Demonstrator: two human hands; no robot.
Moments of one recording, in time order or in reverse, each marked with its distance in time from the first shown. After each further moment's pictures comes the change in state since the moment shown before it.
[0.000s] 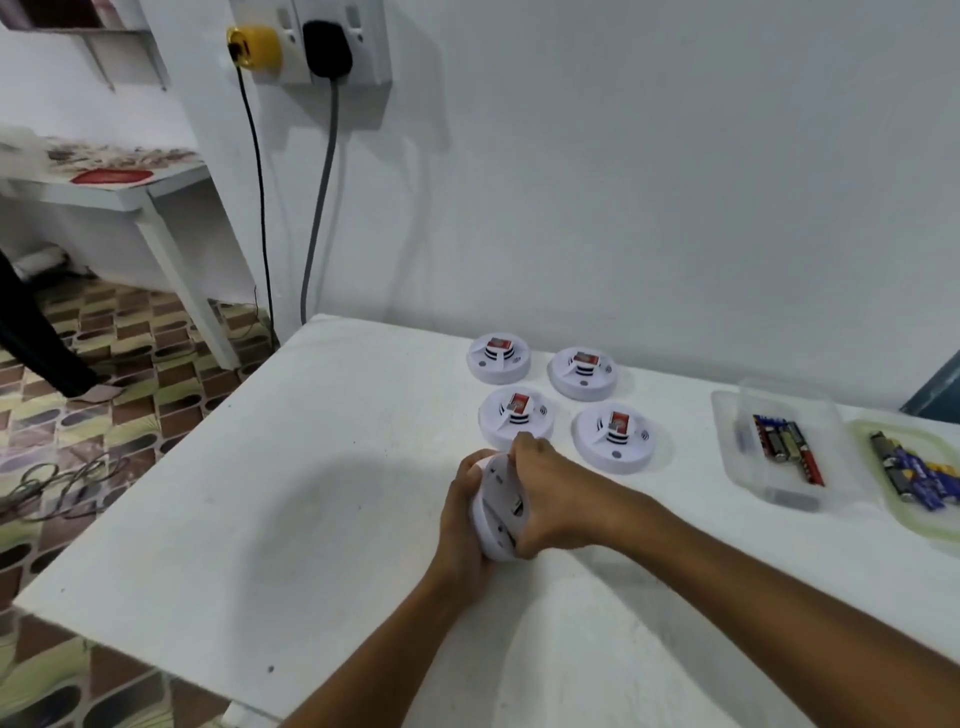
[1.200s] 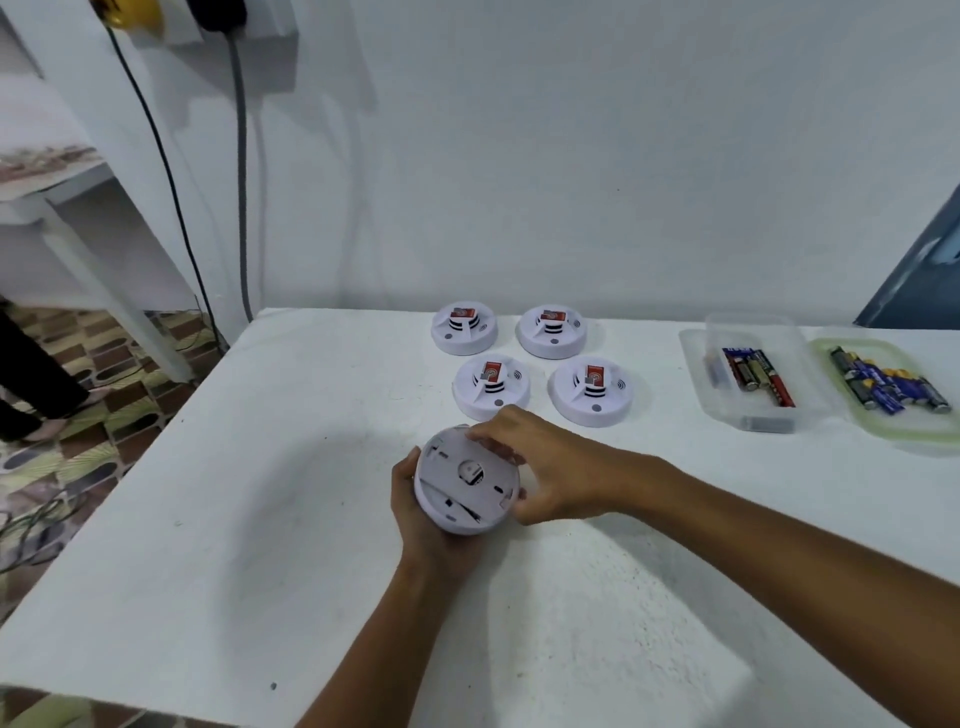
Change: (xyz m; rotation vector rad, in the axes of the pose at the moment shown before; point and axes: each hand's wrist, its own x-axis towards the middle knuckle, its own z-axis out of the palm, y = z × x) left_hand 0.002 0.004 -0.009 -0.567 0.048 -0.224; right_hand -0.002 0.020 0.010 0.253 0.051 -0.218
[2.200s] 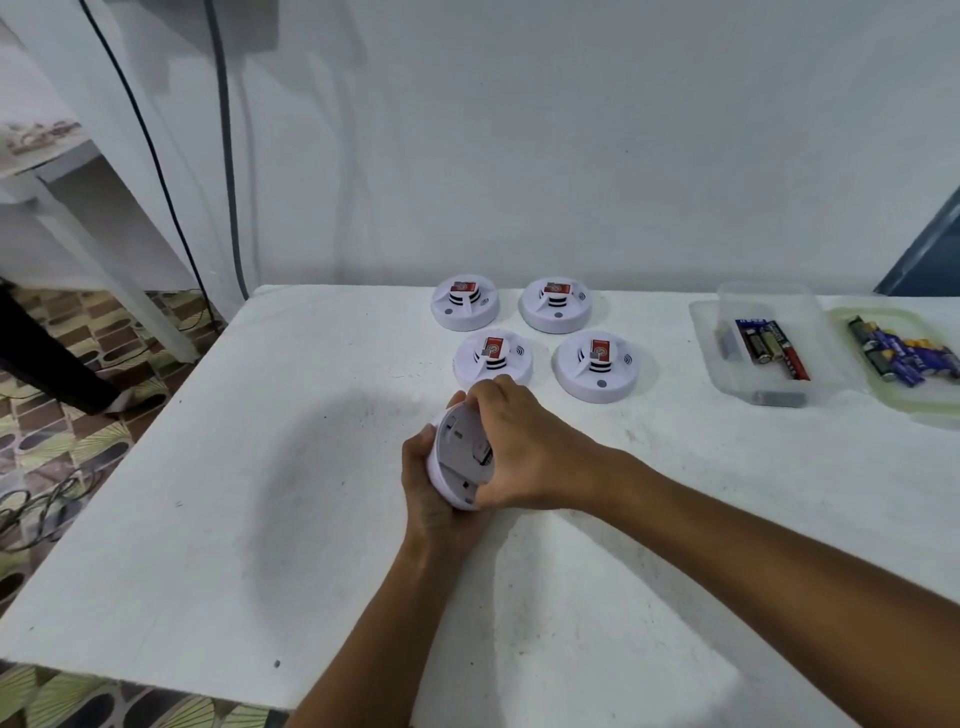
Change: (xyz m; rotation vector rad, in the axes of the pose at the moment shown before) left_hand 0.013 -0.006 -0.010 0.081 -0.176 0.089; right_hand 0.010 -0.026 0.017 -0.144 0.177 0.101
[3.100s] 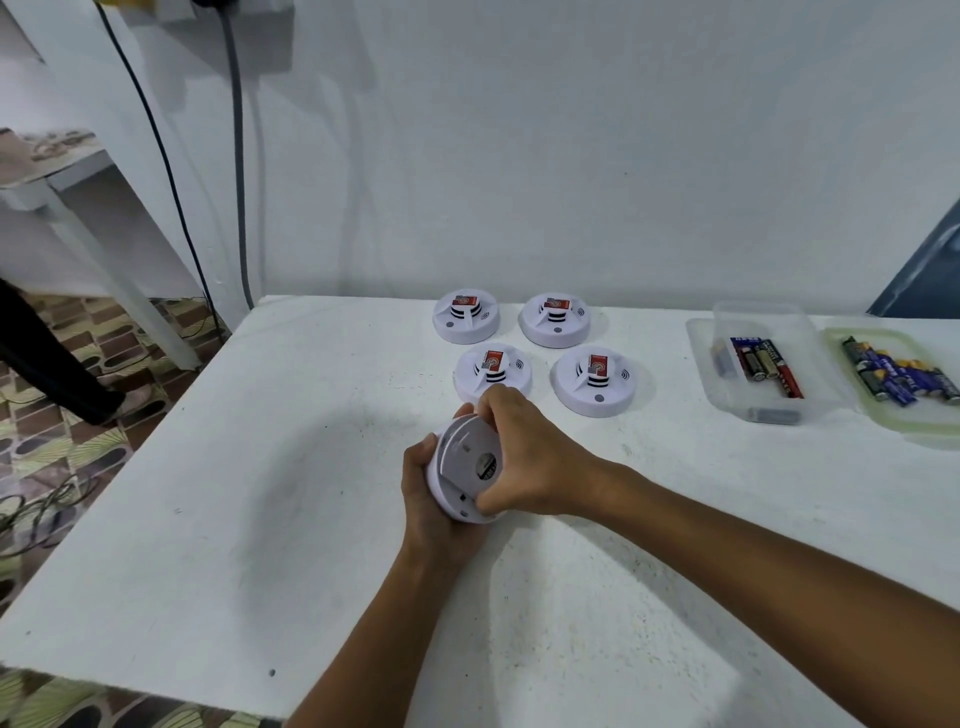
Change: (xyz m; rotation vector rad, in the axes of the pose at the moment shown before) left_hand -0.002 0.004 0.003 0.049 0.036 -0.080; right_hand 0.002 0.015 0.005 0.244 0.047 0.008
